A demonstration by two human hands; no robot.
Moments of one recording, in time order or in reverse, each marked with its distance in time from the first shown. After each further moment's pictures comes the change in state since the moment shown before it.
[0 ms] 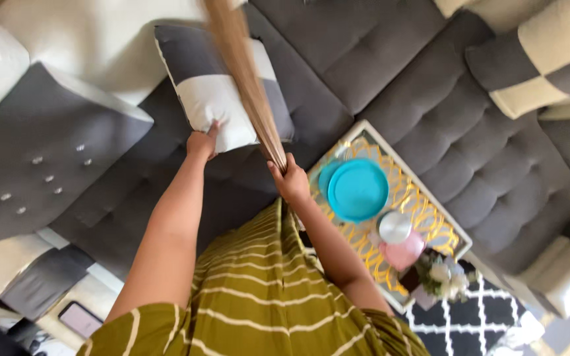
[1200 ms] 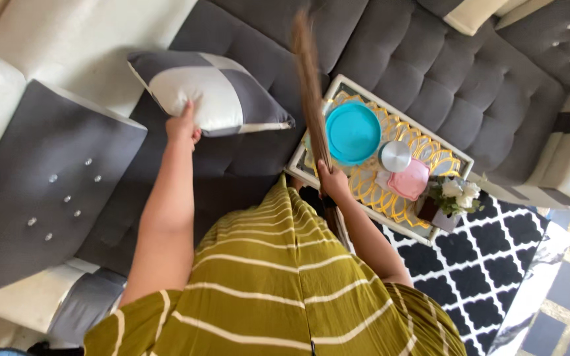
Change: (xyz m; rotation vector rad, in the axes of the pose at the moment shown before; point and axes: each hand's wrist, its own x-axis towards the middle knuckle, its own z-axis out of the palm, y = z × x) left_hand -0.027 -0.002 -0.048 -0.621 -0.125 -0.033; right_hand -0.159 0.081 -0.044 0.177 0.023 0.535
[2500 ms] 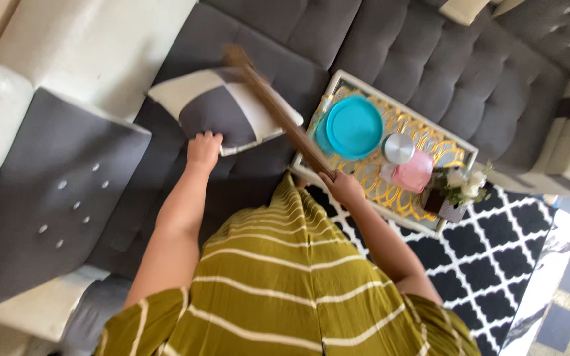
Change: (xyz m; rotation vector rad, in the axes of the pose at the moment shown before) left_hand -0.029 -0.071 -0.023 1.597 -0.055 1.360; right_hand -0.043 -0.010 -0.017 -0.433 -0.057 -0.097
